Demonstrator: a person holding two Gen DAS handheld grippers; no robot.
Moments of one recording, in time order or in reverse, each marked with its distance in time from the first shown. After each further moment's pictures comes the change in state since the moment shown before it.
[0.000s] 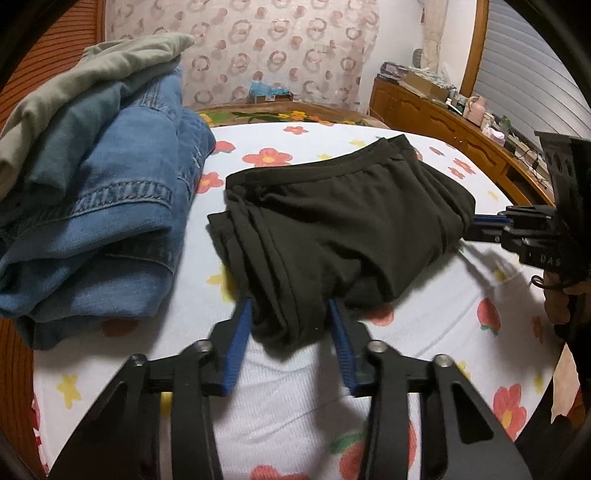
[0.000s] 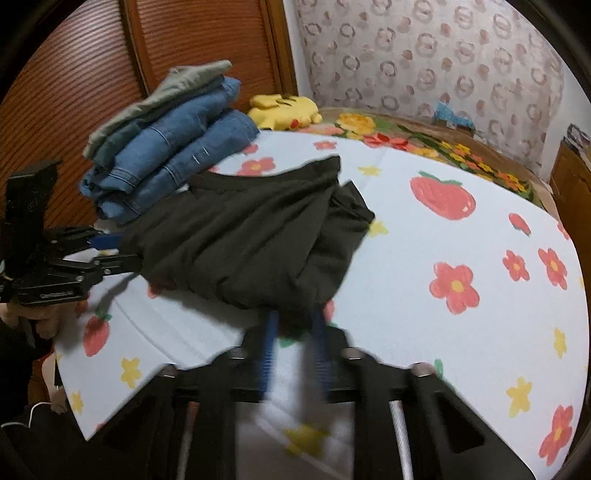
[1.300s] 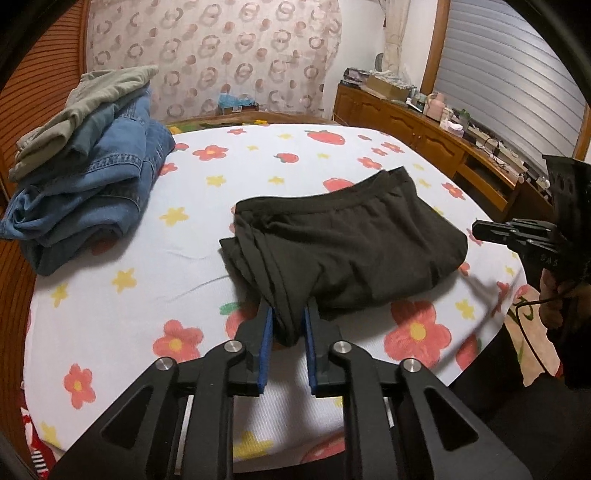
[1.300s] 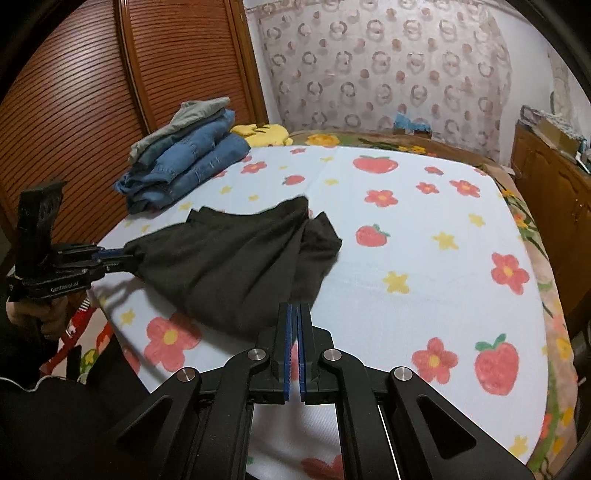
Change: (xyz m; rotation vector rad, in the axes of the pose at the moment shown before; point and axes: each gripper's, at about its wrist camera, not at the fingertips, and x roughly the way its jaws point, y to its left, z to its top) left arm -0.074 -0.055 -0.062 0.051 -0.044 -0.093; right arm -0.142 0.029 -0.109 0.118 -0.113 -0.085
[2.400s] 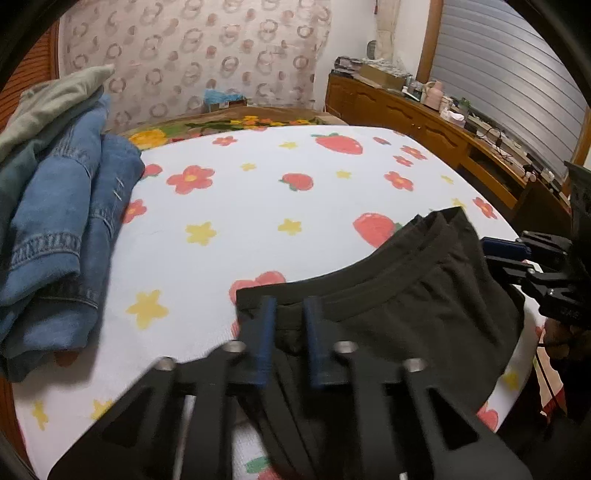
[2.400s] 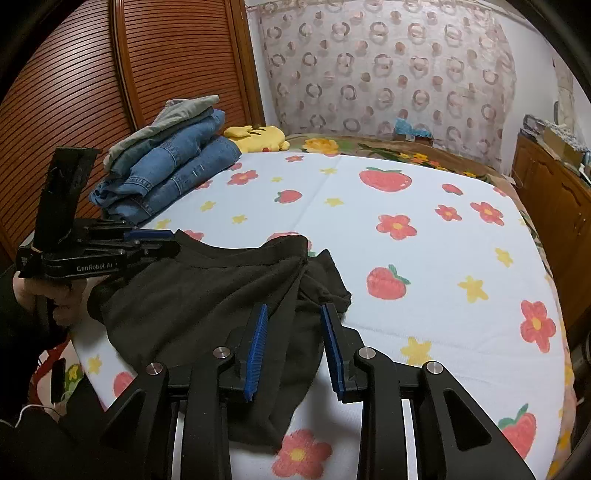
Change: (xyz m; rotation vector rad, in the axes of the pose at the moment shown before) left arm 0.076 0.019 0.069 0.058 0.027 -0.018; right arm 0.065 0.003 0.030 -0.030 -0.004 -0.030
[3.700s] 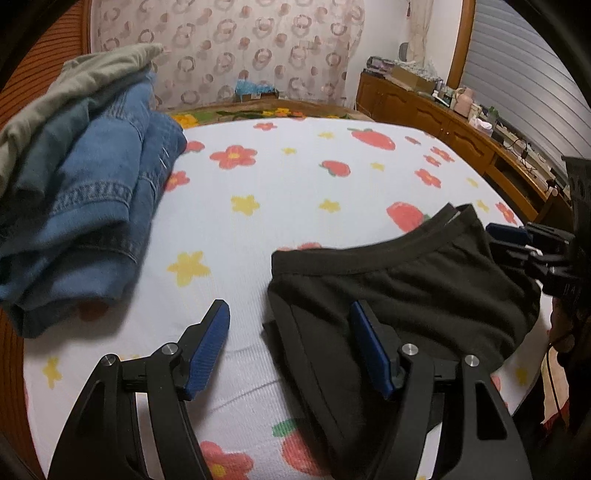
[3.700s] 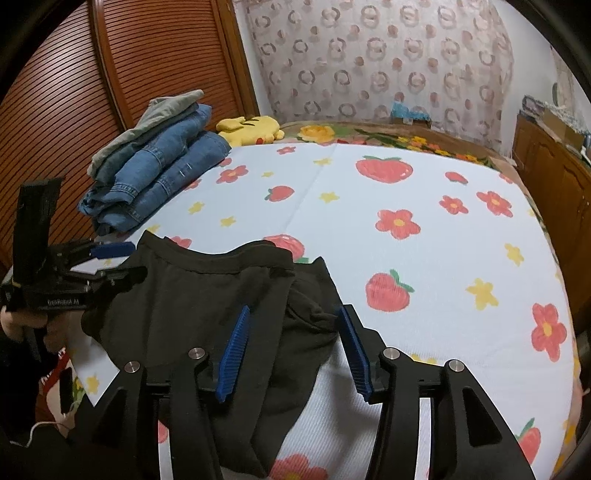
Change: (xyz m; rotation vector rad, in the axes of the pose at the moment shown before) left arm -0.004 0.015 -0.018 -0.086 0.042 0.080; right arm 0.025 -0.008 0.018 0.057 0.059 0.014
